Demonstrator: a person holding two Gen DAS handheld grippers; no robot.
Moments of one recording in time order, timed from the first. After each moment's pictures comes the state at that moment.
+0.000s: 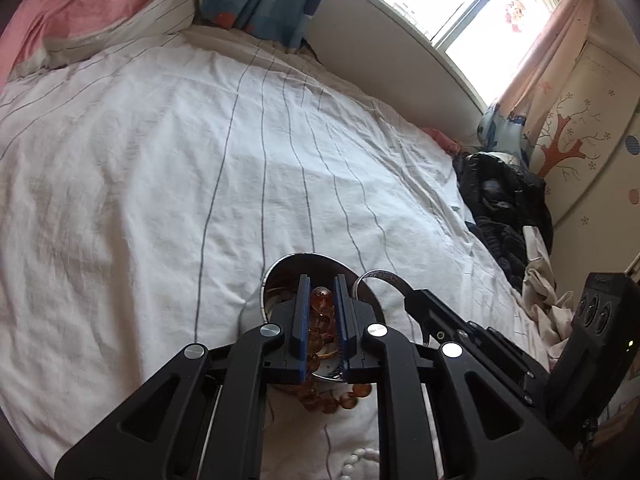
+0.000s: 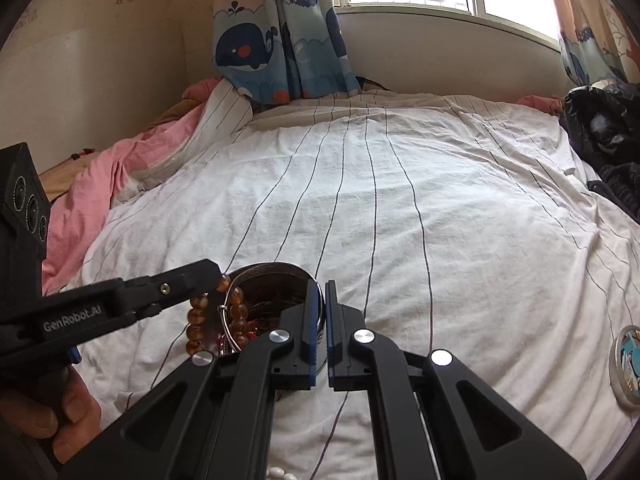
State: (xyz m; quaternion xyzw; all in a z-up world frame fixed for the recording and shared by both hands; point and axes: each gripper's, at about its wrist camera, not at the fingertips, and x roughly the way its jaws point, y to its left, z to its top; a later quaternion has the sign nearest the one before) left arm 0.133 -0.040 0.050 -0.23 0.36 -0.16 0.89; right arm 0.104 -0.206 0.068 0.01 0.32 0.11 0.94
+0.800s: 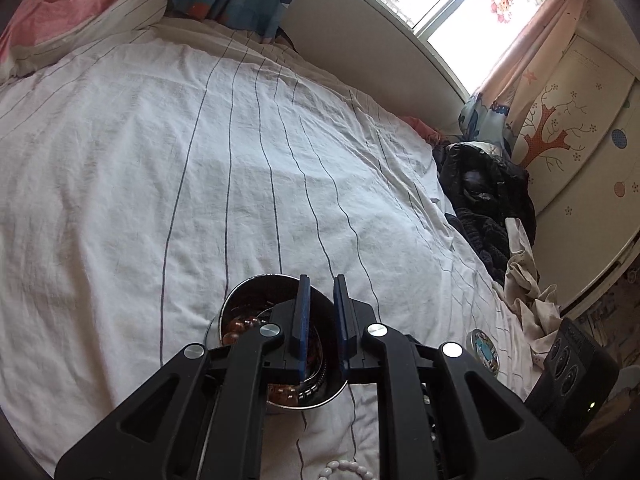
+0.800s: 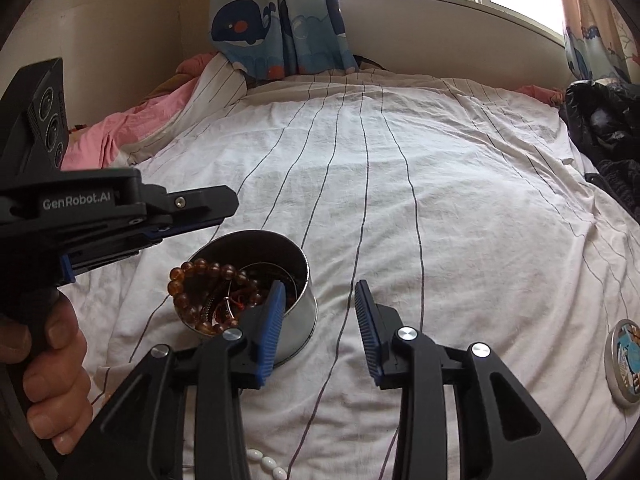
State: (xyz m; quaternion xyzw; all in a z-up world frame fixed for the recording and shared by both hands) left arm 0.150 -0.054 0.064 -0.22 0.37 -0.20 0.88; right arm 0.099 -0.217 0.056 0.01 0.36 0.10 0.93
